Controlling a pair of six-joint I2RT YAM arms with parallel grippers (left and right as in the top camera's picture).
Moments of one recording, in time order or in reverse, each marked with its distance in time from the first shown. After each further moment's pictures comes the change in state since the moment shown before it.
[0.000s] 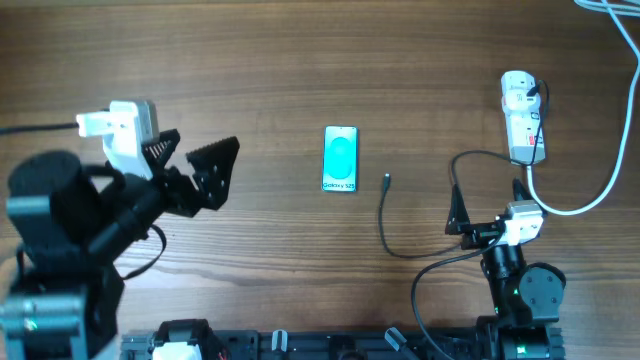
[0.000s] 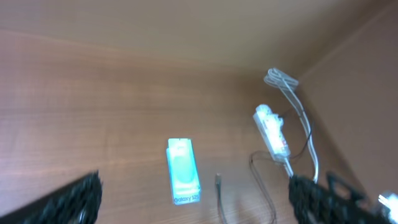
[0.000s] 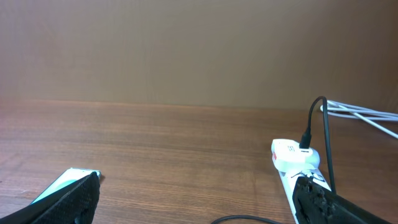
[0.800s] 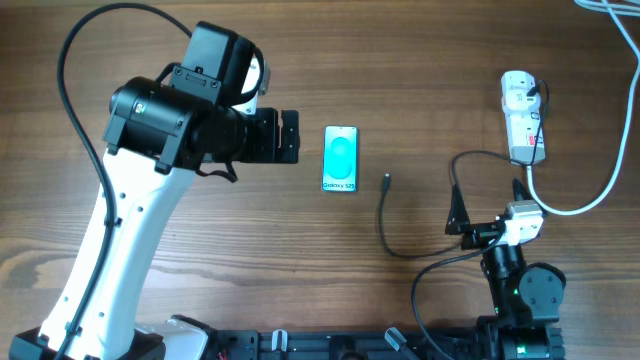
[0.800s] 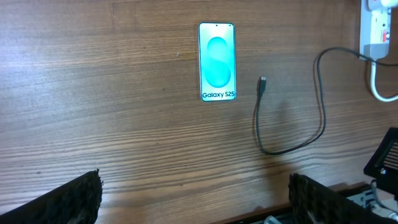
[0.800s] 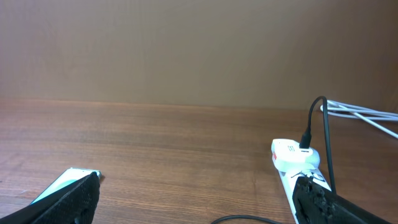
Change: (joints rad) left arm -0.430 0.631 0.507 -0.538 -0.380 -0.115; right arm 0.000 0.000 0.000 0.000 0.000 0.000
